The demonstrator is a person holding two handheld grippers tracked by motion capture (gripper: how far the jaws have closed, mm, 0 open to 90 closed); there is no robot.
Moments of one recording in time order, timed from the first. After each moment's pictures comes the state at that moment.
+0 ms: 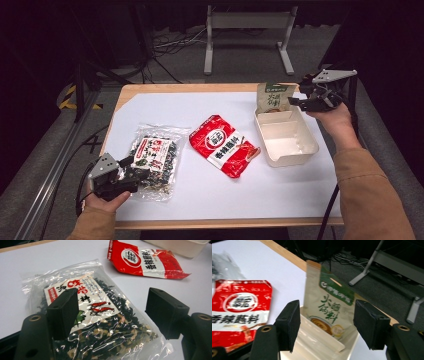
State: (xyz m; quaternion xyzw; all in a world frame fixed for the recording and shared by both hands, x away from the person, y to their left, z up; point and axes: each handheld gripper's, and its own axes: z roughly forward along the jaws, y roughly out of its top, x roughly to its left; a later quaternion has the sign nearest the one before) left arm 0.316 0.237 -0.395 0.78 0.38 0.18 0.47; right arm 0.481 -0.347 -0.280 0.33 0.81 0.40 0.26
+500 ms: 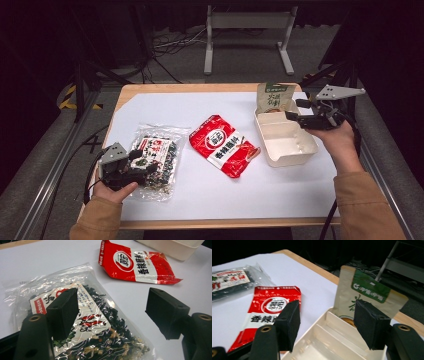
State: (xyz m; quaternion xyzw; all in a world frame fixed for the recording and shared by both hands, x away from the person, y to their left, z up) left arm 0.336 0.221 -0.380 0.79 0.37 0.15 0.46; right arm 0.423 -0.330 -0.284 0.32 0.80 0.45 0.24
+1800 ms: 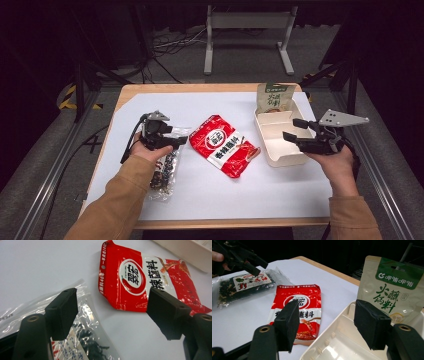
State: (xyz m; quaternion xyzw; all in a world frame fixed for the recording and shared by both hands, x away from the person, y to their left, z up) left arm 0.445 0.141 -0.376 0.82 0.40 0.09 0.40; right arm 0.379 -0.328 -0.317 0.30 0.78 0.50 0.22
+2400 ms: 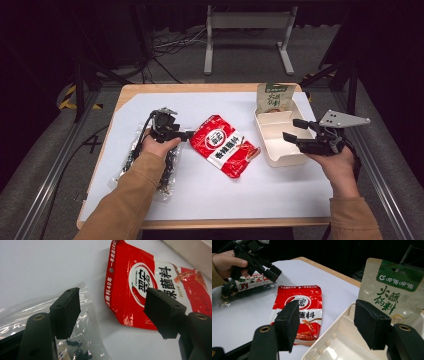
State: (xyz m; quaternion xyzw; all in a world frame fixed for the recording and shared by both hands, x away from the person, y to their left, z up) left arm 0.478 0.125 -0.399 0.81 0.44 0.06 0.39; right arm 0.376 -0.327 -0.315 0.30 0.78 0.50 0.22
